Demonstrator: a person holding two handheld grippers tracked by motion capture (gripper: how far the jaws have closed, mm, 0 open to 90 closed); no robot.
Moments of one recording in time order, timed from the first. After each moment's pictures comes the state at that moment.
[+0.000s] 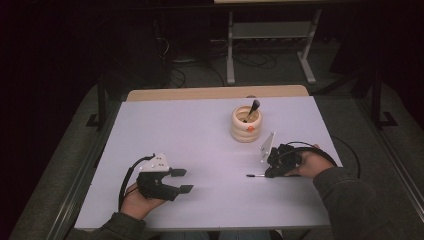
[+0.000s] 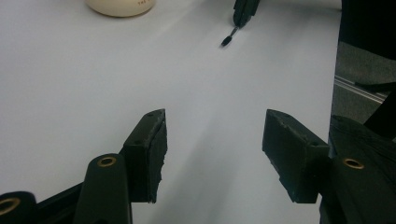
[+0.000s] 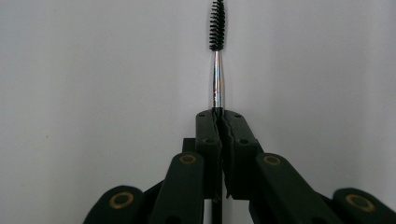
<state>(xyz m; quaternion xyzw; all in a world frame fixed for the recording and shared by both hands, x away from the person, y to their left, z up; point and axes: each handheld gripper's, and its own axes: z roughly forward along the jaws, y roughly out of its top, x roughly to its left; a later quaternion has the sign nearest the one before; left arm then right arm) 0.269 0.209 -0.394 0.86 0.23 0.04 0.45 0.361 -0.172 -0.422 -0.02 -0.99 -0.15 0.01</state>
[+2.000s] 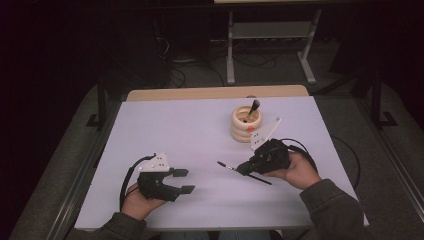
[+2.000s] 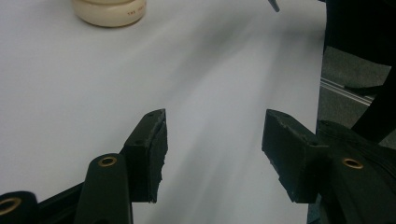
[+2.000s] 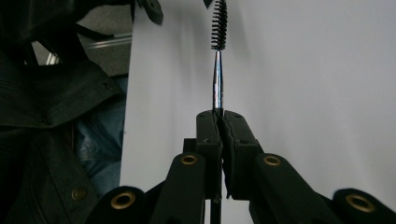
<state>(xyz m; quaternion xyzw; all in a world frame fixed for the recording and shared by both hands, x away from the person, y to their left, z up) 0.268 0.205 -0.389 0.86 0.21 0.04 0.46 0.324 -0.131 -0.349 -0.08 -0.92 -0.38 0.04</state>
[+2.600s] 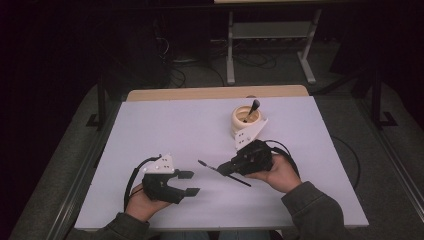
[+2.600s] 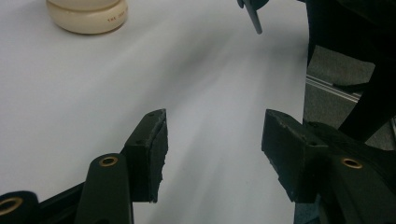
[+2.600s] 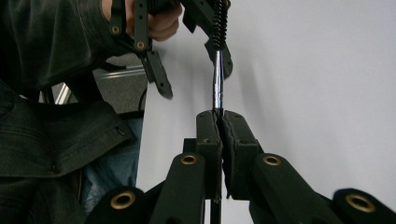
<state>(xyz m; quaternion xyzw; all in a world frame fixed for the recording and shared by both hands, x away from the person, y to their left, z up) 0.265 0.193 -0.387 0.86 0.19 0.03 0.46 0.316 -0.092 -0.343 -0.07 -0.90 -0.43 0.05</state>
